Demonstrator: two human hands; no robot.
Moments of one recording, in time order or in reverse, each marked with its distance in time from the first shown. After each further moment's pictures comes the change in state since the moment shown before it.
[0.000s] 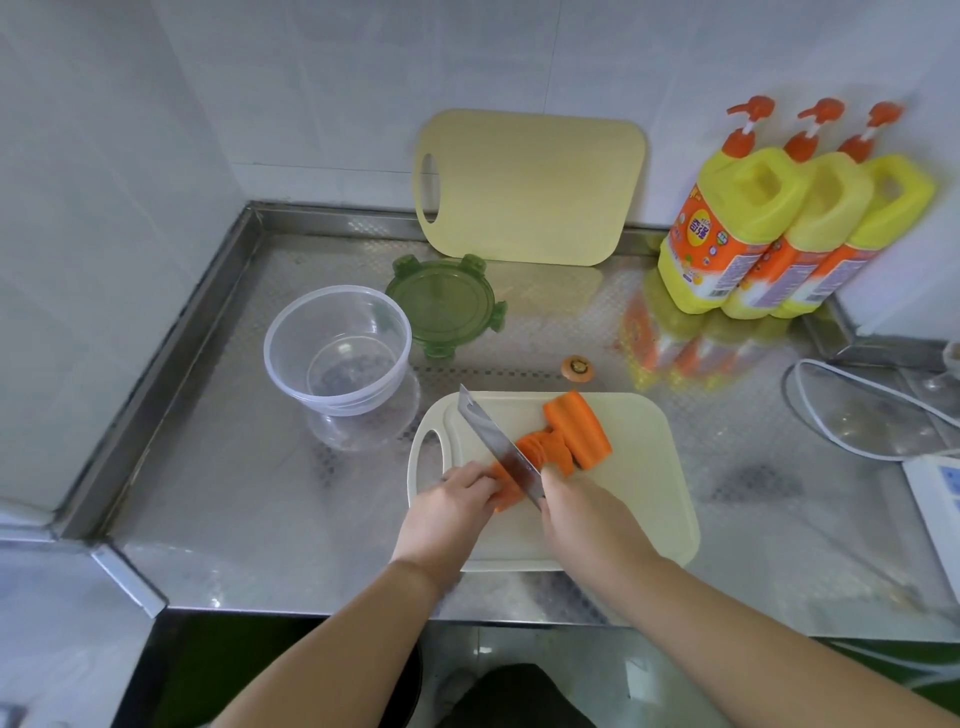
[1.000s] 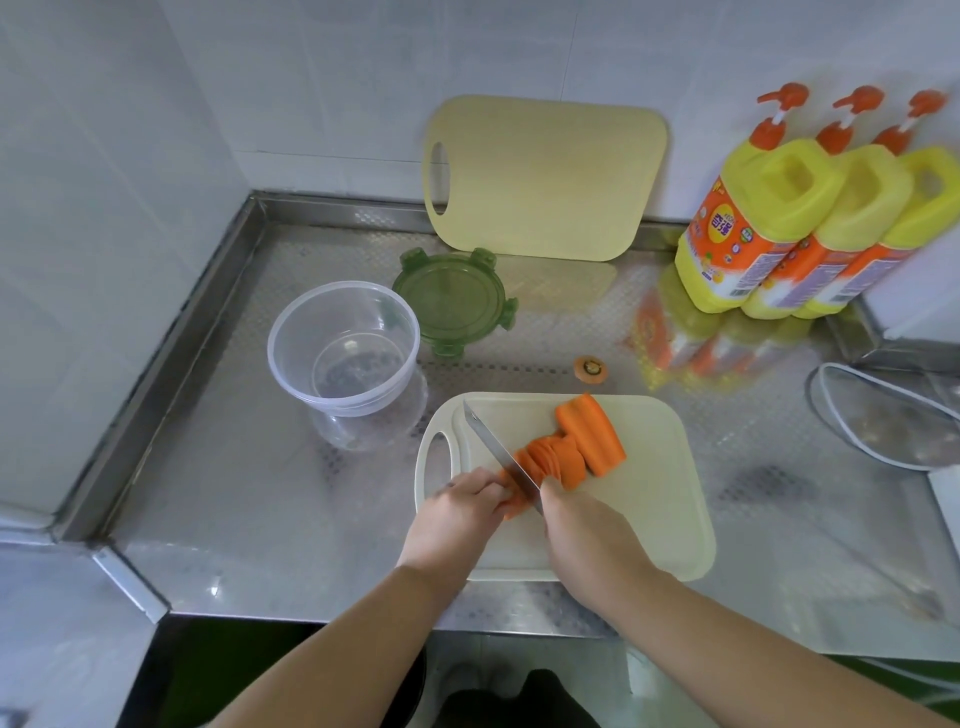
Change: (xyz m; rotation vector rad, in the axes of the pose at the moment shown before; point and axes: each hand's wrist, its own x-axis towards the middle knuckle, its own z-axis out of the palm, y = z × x) left_hand 0.004 0.001 -0.001 0.009 0.050 -0.006; right_hand 0.006 -0.009 0.004 -0.028 -0.075 -0.014
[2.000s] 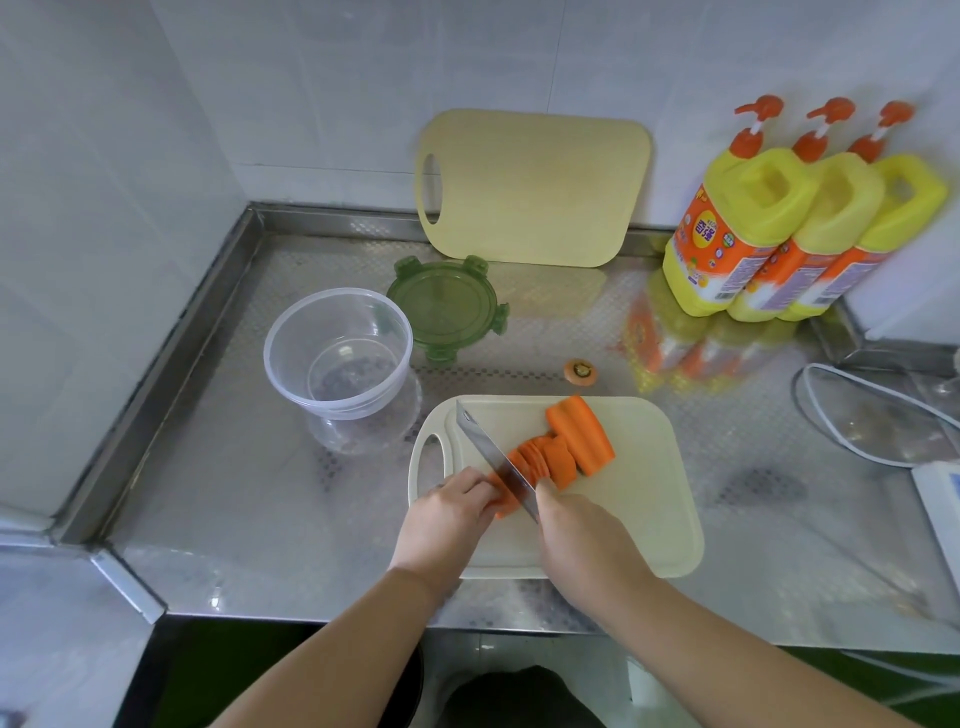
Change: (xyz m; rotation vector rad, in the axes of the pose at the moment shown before) left_hand -0.001 0.003 -0.005 -0.008 -0.030 -0.049; right_hand -0.013 0.000 -0.006 0.030 0.022 -0.003
